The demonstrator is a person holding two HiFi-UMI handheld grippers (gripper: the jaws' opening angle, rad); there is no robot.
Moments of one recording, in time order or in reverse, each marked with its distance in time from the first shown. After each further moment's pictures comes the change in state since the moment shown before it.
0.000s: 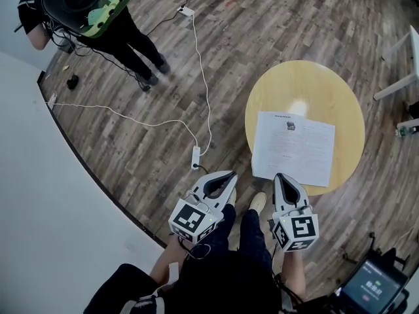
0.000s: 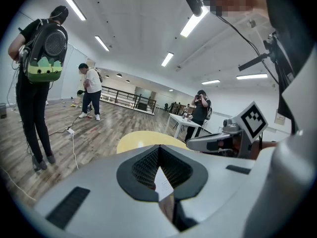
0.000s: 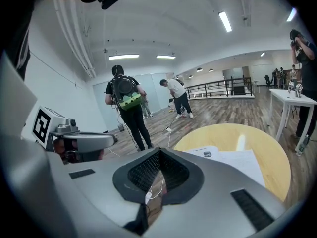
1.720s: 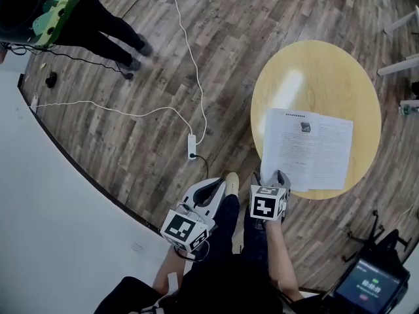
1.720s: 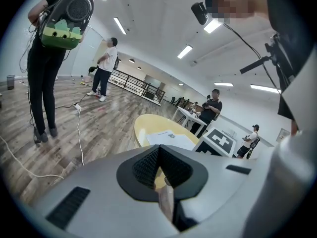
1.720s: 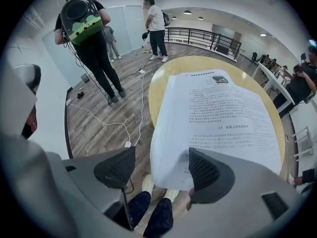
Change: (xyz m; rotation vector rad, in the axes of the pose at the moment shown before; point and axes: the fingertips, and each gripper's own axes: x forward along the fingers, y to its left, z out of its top) left arm 0.015 0.092 -0.072 -0.193 0.117 0.025; right arm 0.134 -0.026 -0.178 0.039 0.693 -0.334
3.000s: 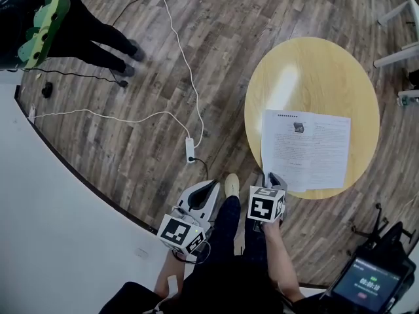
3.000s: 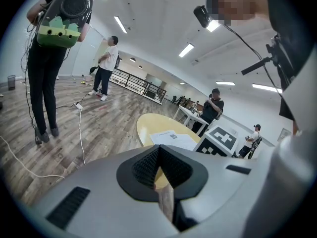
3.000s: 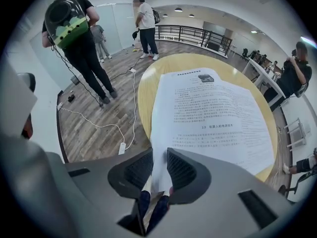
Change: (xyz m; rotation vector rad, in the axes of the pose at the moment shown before) left arm 0.006 0.008 0.004 -0.002 0.018 0.015; right arm -0.004 -0.016 0.000 0.072 0.035 -0.068
